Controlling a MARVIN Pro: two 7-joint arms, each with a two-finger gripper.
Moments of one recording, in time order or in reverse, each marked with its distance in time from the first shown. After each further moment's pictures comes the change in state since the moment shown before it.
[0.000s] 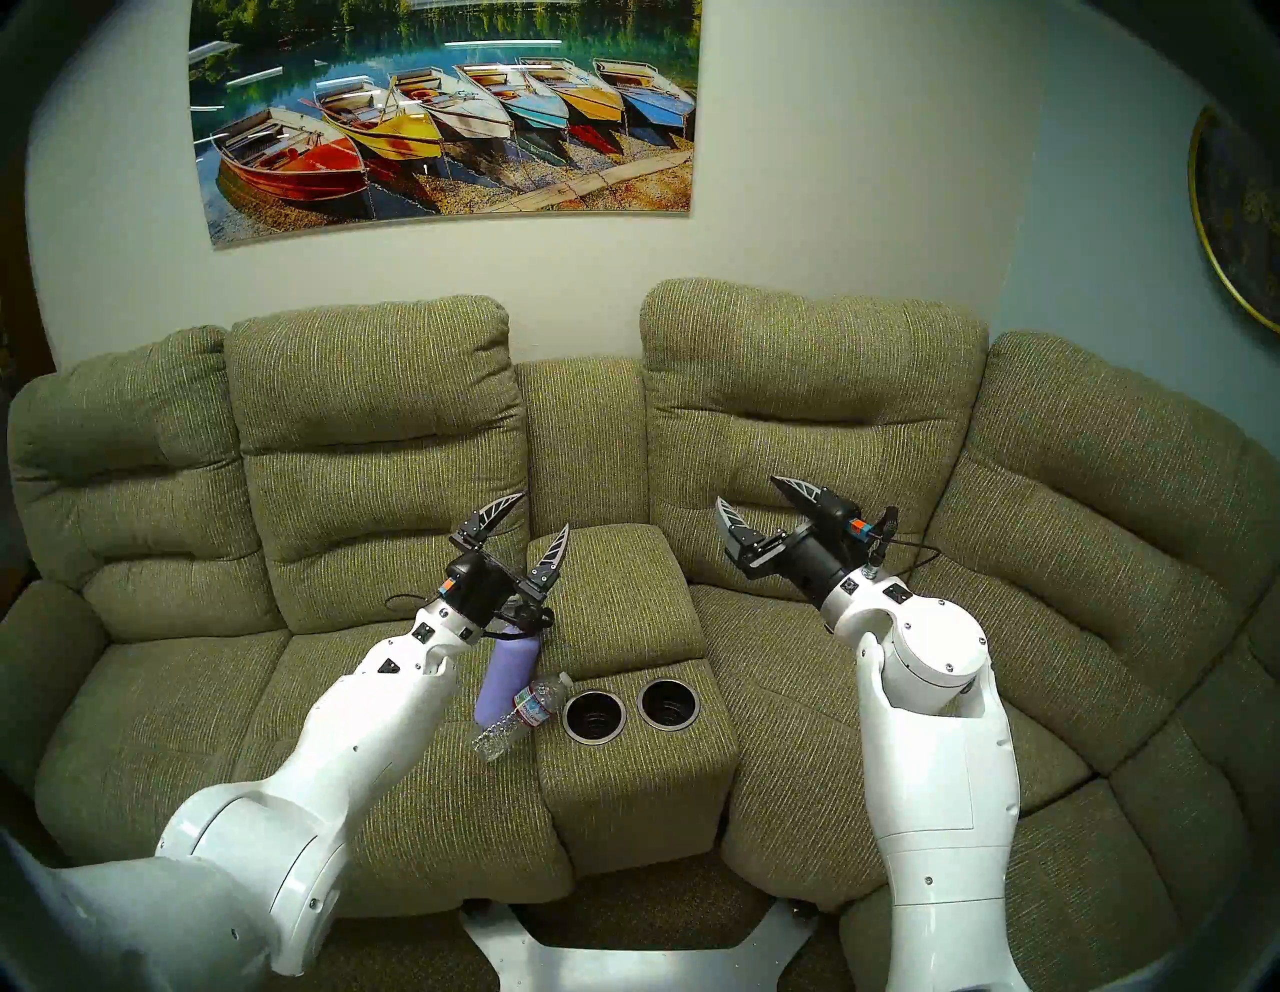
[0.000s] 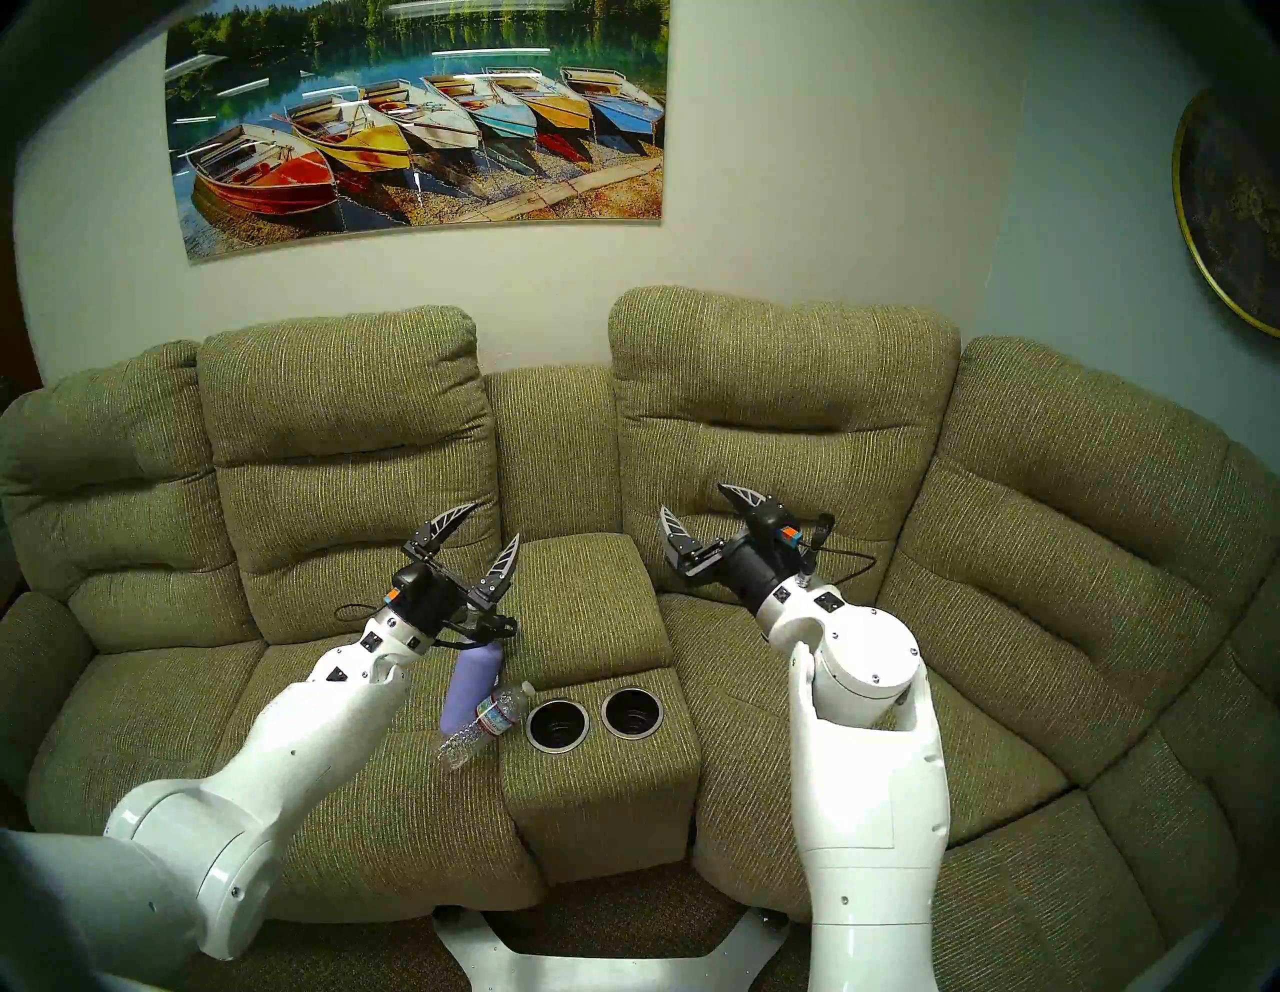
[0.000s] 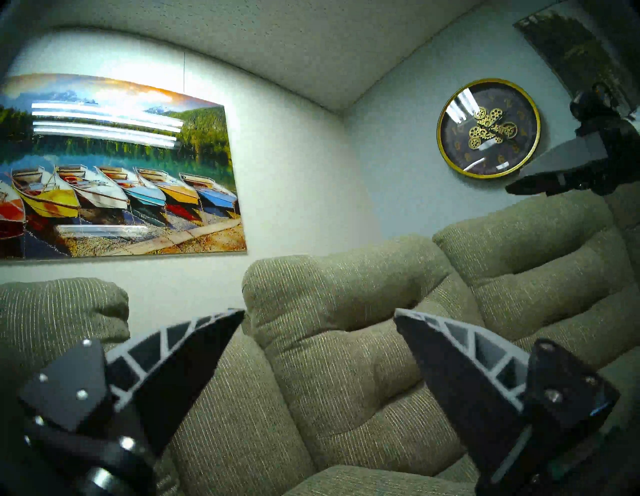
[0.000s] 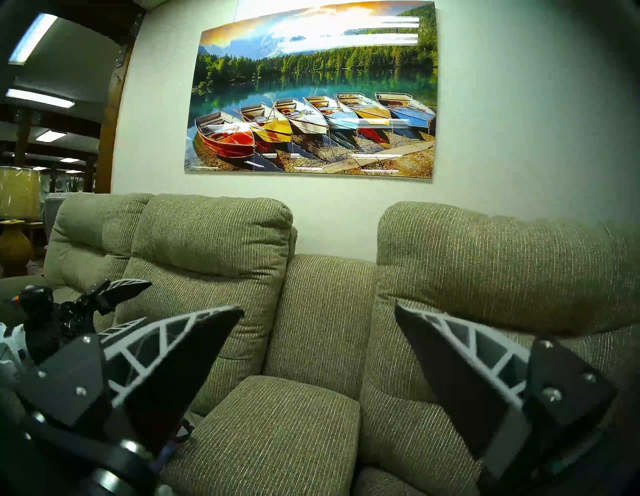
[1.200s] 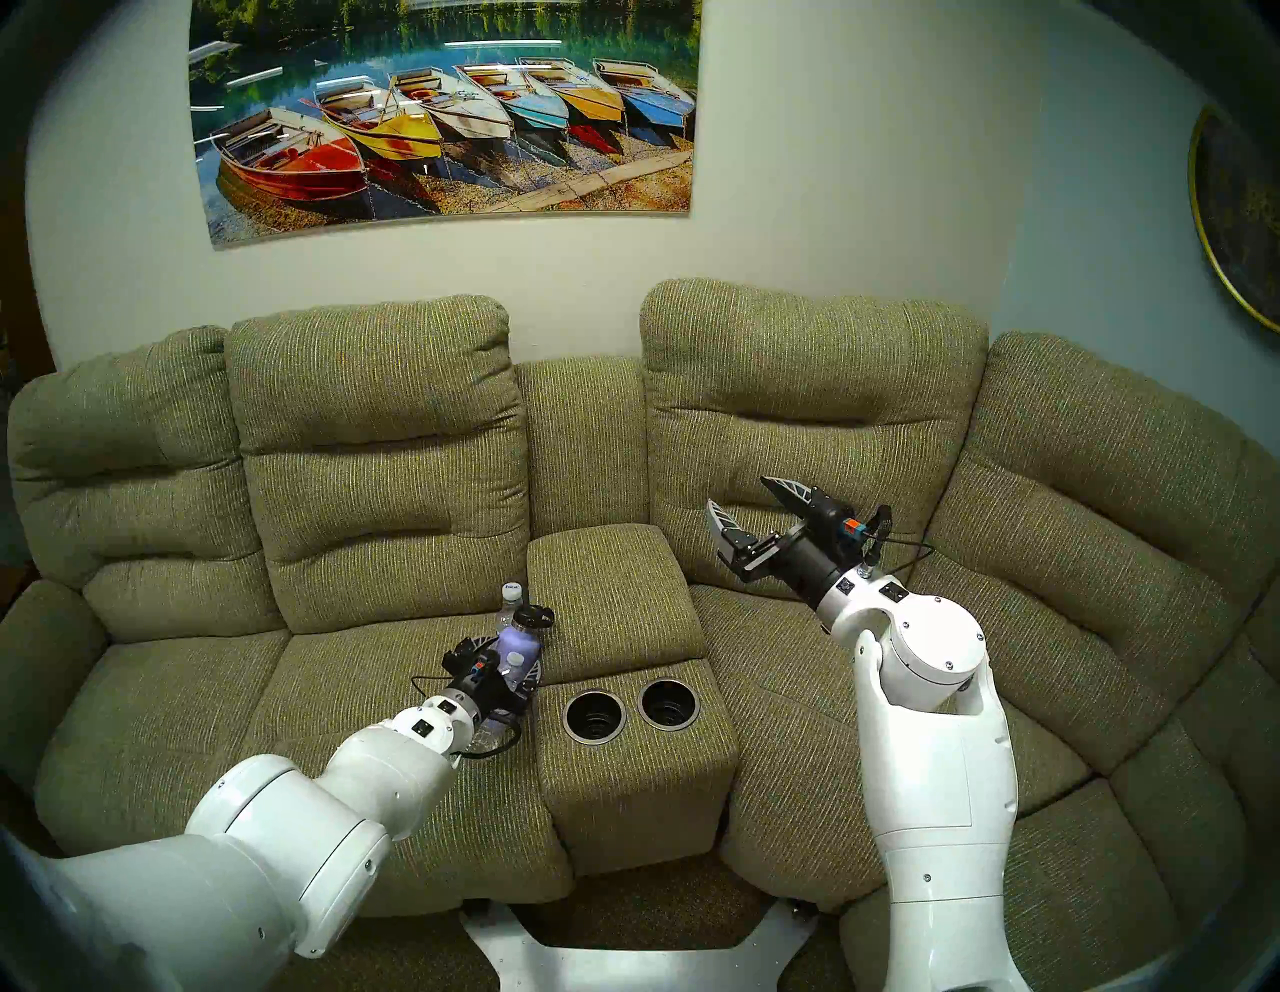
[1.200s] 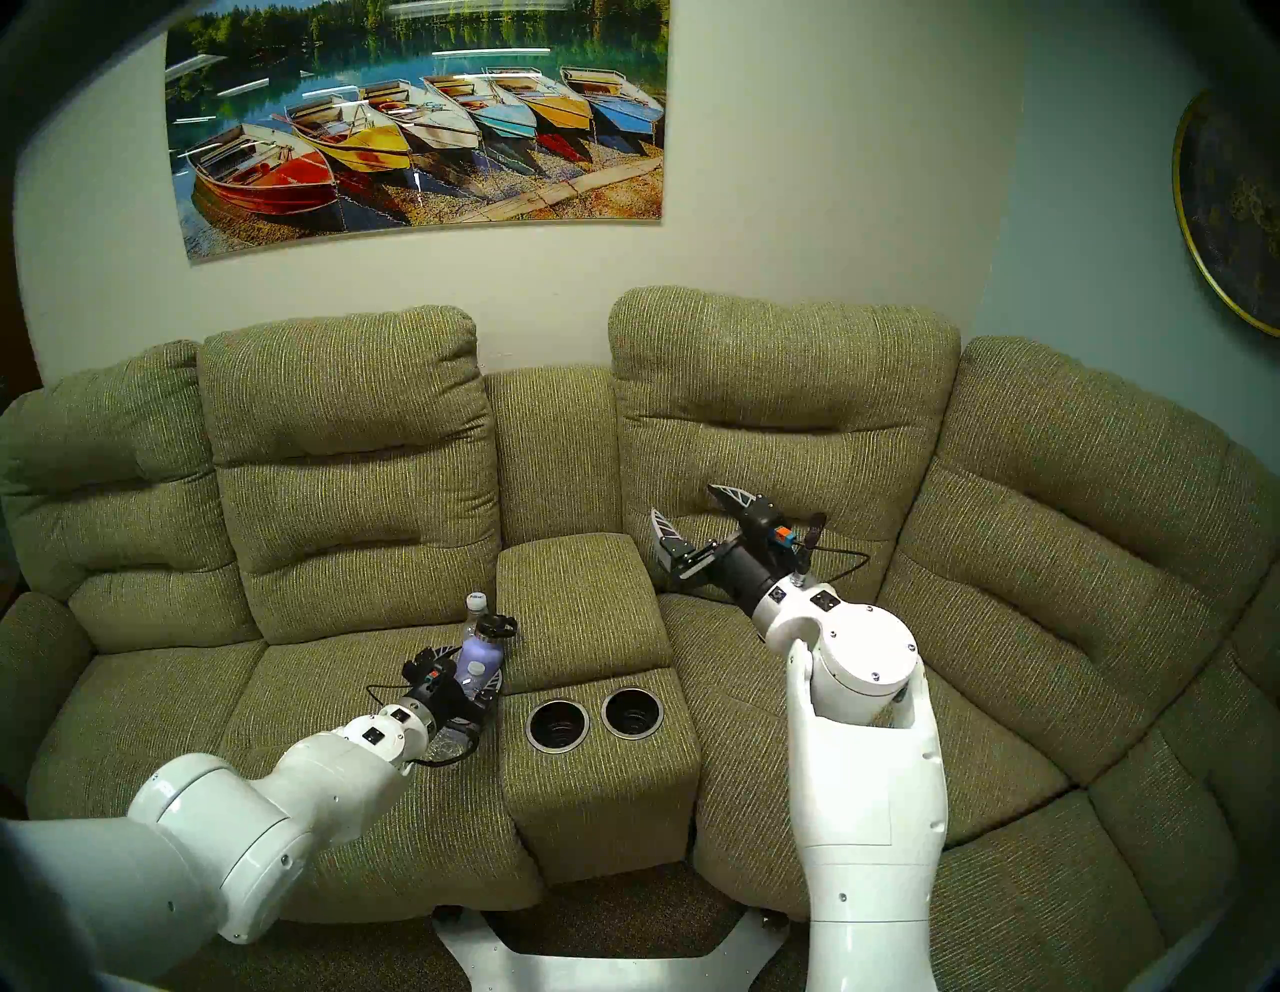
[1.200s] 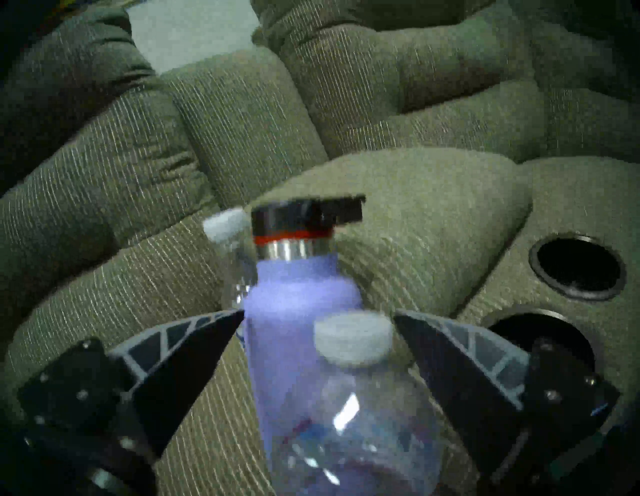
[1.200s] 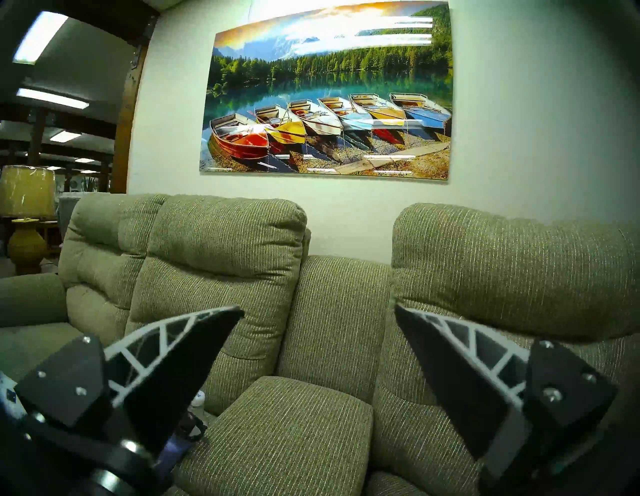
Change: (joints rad) left arm -0.130 -0.086 0.186 0.493 0.405 0.299 0.530; right arm 0.003 -0.001 -0.005 -0.008 0.000 0.000 0.049
